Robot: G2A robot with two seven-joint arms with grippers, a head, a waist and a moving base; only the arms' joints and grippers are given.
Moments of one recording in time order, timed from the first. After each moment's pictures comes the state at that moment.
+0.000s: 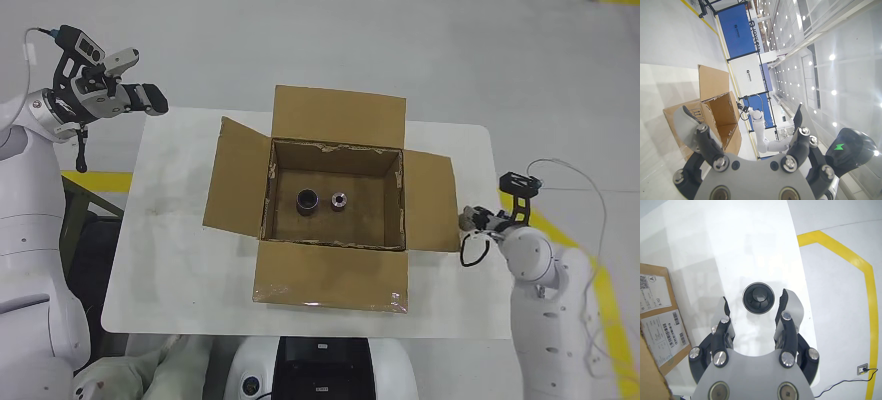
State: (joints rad) left arm 0.72 -0.92 -1.66 -1.06 -0.47 -0.09 -1.42; right arm -1.38 -1.36 1.69 -1.71 -1.17 0.14 0.99
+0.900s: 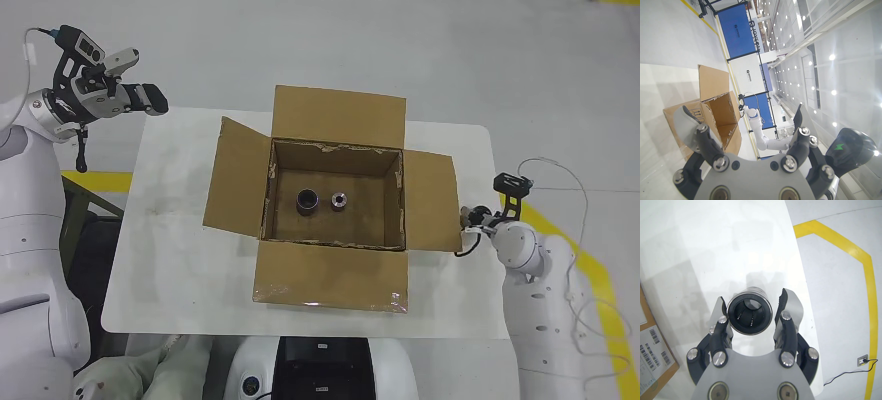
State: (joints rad) left arm 0.72 -0.92 -1.66 -1.06 -0.47 -0.09 -1.42; right arm -1.30 -1.34 1.65 -1.53 -1.19 0.19 0.92
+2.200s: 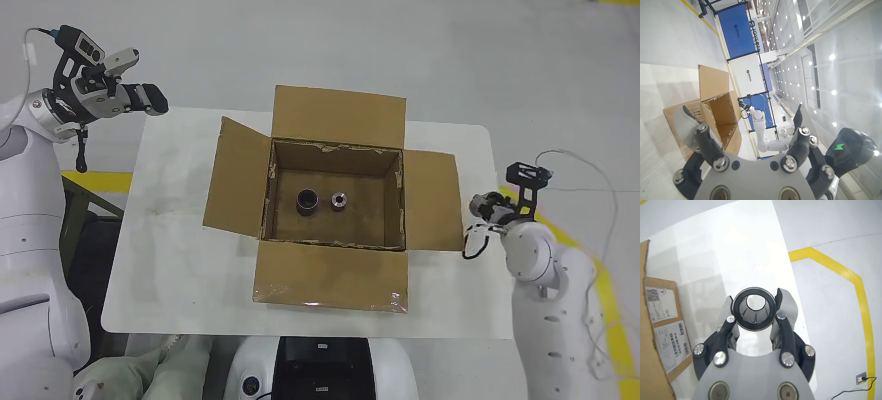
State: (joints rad) left arm 0.72 -0.92 -1.66 -1.06 -0.47 -0.09 -1.42; right arm -1.41 -1.32 1.65 -1.83 -1.19 0.20 0.90
